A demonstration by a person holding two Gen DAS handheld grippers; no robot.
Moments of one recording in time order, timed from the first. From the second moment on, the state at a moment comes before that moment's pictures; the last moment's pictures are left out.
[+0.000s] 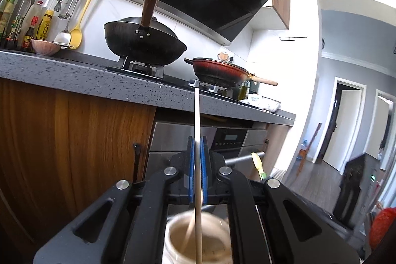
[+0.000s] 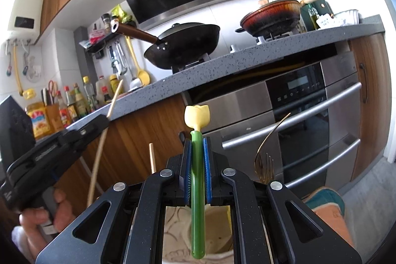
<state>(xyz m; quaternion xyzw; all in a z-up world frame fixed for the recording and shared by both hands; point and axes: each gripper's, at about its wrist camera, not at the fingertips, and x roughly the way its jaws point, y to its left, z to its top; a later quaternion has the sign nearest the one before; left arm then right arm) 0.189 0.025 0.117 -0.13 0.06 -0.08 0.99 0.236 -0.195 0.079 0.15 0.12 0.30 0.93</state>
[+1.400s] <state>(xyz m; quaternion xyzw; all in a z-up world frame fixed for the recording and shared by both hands) 0.134 0.024 0.056 -0.08 0.12 -0.07 0.99 0.258 -0.188 0.051 0.17 0.10 0.31 0.93</state>
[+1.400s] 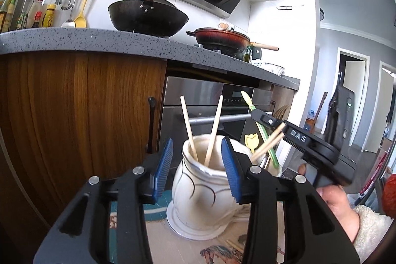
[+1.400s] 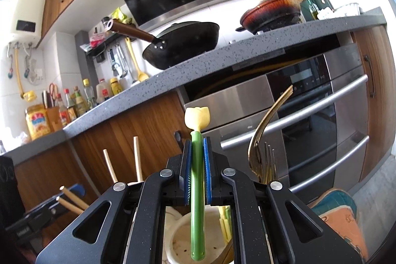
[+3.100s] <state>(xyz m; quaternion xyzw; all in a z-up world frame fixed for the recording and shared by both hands) 0.089 0.005 0.013 -0.03 0.18 -0.06 0.98 0.148 -0.208 0.033 0.06 0.18 0.27 0.95</state>
